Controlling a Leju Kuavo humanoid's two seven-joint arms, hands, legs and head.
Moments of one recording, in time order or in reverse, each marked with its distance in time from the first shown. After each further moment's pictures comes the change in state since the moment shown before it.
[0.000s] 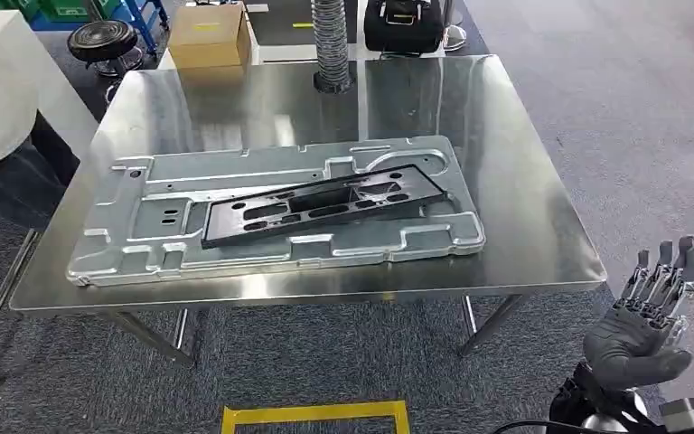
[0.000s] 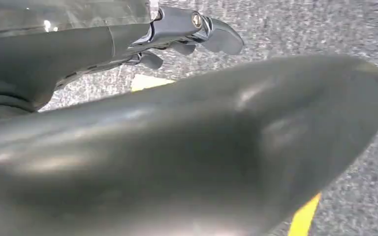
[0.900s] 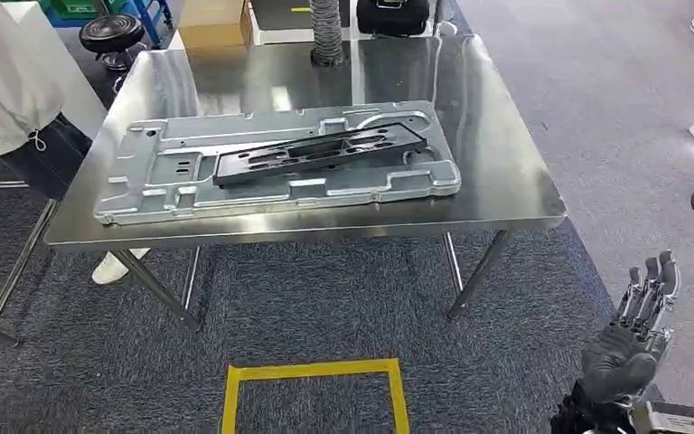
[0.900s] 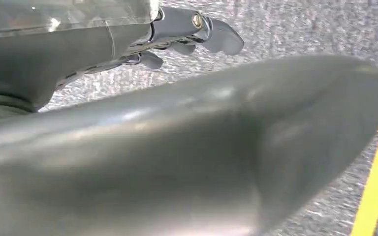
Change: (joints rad) left arm -0.005 -0.002 -0.033 0.000 0.000 -0.002 -0.003; right arm 0.059 -0.003 -0.004 0.027 0.144 -0.053 0.000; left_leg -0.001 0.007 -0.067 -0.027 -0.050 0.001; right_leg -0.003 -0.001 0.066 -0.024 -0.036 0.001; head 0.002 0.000
